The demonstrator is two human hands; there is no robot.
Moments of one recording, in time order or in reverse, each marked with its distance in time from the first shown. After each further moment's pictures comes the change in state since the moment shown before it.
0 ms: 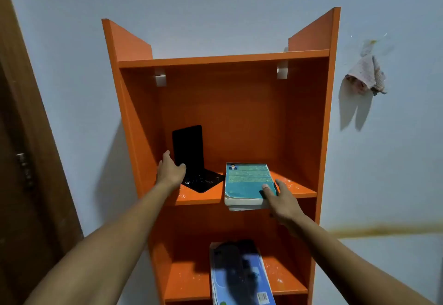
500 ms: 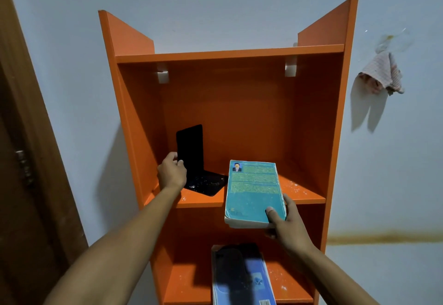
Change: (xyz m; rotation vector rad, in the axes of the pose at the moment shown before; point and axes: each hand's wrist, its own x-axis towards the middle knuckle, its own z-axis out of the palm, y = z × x) left_hand -0.004 0.008 0.019 -0.075 0.317 0.084; right_hand -0.032 0.023 0.010 0.383 -0.068 0.037
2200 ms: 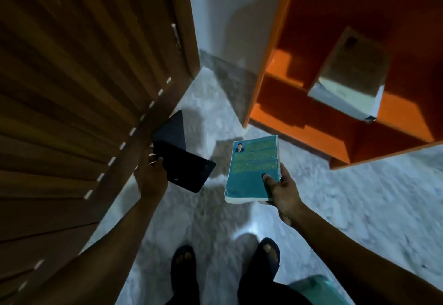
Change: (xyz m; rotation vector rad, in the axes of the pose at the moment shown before) left_hand -0.571 -0.639 -0.160 0.468 0.045 -0.814; right_hand -0.268 0.593 0.131 -0.203 -0.392 0.829
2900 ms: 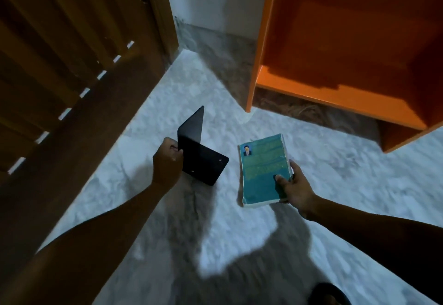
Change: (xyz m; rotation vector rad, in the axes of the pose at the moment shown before) left_hand 0.113 -0.179 0.256 -0.099 -0.176 0.442; right_hand 0.256 0.252 0.007 -0.110 0.087 -0.109
